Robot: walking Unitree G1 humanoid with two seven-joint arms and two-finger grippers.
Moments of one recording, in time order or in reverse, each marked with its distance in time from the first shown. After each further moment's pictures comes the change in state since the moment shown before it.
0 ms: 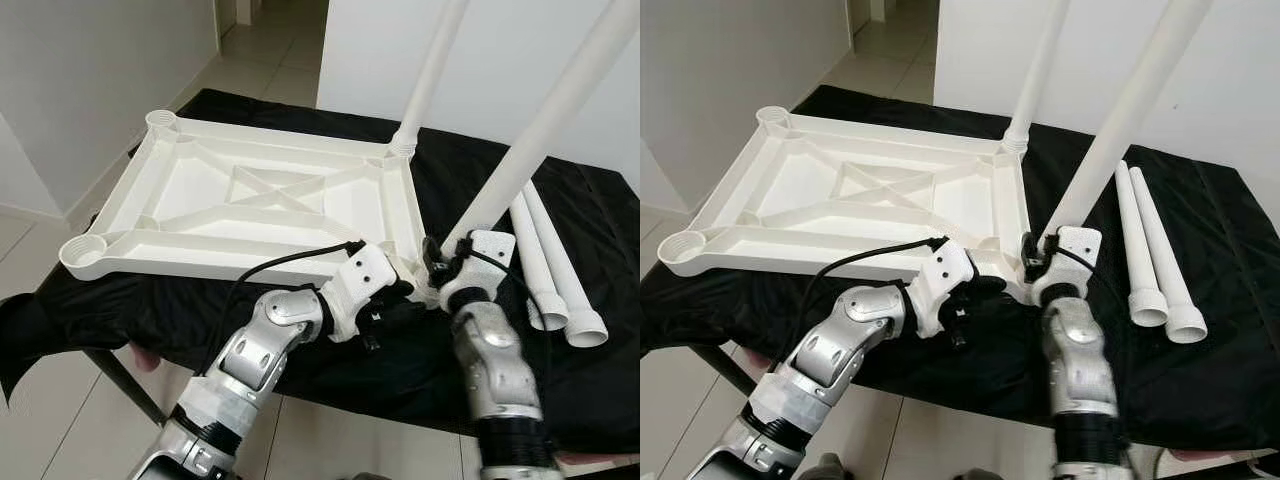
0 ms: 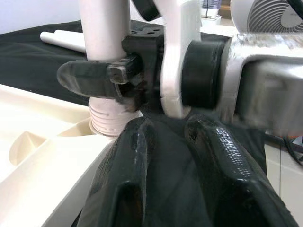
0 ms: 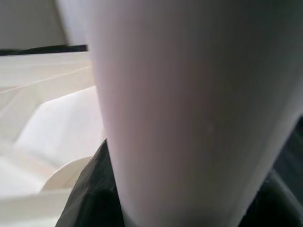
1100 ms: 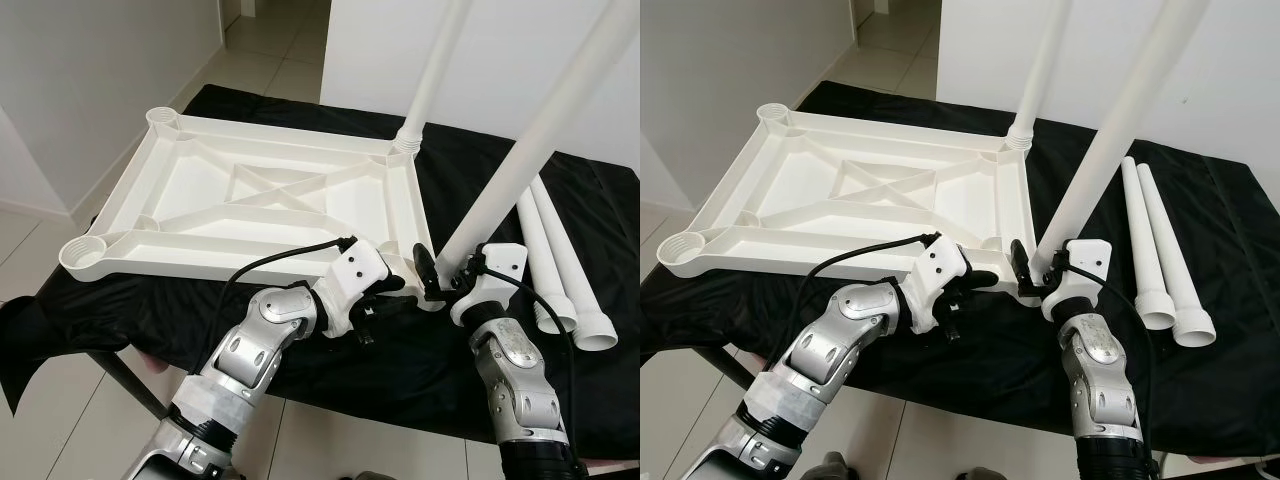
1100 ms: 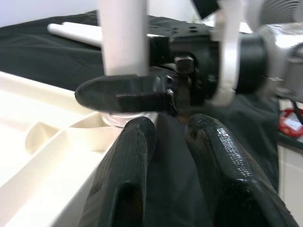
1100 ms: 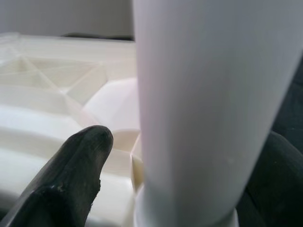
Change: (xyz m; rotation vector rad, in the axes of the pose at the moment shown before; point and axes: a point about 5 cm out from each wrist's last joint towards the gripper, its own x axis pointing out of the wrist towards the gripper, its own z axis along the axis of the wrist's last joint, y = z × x) left arm -0.004 0.004 -0.001 0.000 0.005 0.019; right arm -0.010 -0.034 0.001 -0.113 -0.012 0.418
